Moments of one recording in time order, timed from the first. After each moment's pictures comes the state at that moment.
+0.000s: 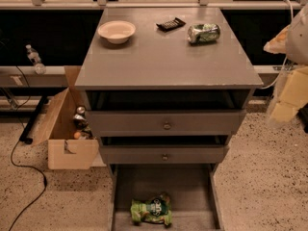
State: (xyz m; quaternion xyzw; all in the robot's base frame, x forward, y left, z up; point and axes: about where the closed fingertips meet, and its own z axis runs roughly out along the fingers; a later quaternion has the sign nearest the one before) arm 0.438 -0.217 0.976 -0.60 0.78 -0.03 0.16
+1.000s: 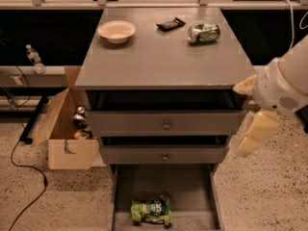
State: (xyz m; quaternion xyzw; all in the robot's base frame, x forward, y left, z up) arm 0.447 -0.189 0.873 -0.62 0.76 0.07 0.18
